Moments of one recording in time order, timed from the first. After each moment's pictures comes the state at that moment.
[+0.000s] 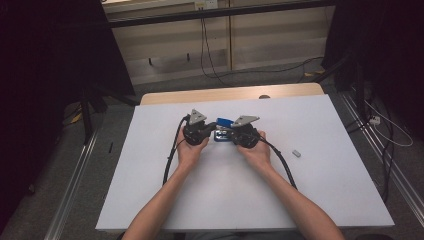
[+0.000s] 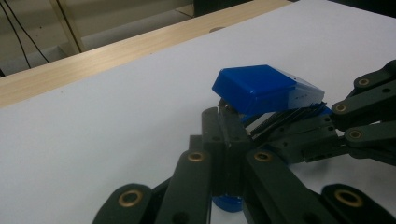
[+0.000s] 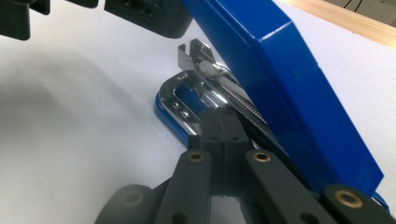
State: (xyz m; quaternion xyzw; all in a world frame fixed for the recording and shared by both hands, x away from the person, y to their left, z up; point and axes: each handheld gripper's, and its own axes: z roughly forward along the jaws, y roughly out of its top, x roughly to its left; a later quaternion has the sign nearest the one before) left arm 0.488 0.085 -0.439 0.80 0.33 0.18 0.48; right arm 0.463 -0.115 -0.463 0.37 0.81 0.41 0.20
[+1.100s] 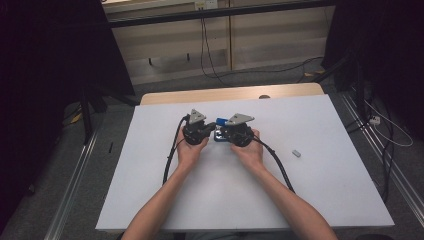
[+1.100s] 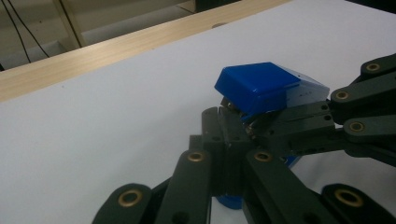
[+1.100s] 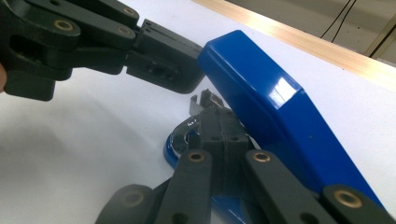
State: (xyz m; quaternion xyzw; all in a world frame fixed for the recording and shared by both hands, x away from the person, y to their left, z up) left arm 0.491 0.085 -0.442 0.80 0.34 0.18 0.47; right arm 0.463 -0.096 -0.454 0.37 0.78 0.44 0.24
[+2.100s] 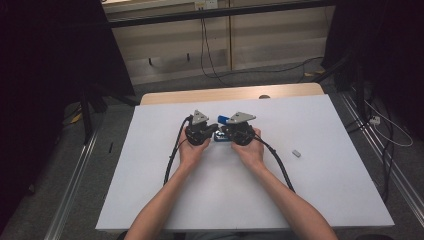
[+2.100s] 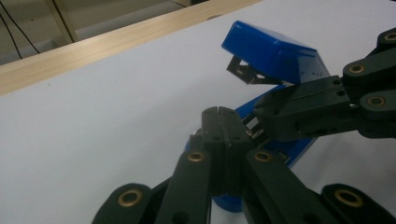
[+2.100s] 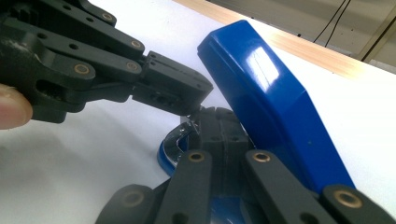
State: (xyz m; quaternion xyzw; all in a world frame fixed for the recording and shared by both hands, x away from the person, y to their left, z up) left arm 0.494 0.080 -0.450 0.81 0.32 0.18 0.46; right arm 0.464 -0.099 -0.451 0.38 0.78 0.44 0.24
